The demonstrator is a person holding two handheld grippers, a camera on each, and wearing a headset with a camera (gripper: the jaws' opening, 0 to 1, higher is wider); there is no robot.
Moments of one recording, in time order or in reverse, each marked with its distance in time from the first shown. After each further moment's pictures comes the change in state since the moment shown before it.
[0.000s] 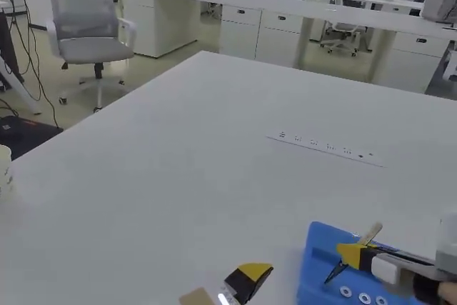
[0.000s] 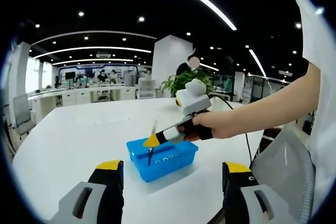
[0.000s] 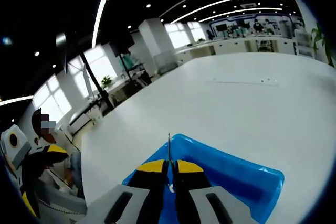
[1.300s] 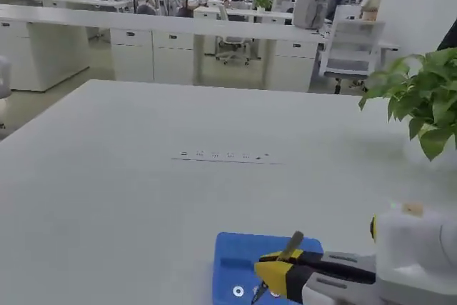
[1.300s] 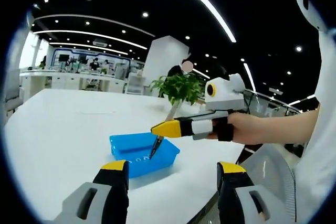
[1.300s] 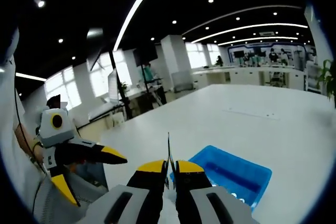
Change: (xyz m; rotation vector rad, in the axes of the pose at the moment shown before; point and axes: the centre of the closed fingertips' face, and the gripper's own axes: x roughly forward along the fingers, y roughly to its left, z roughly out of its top) left arm -0.003 -0.024 0.002 -0.149 0.010 -0.175; right arm -0.084 0.079 0.008 -0.196 -0.145 0.069
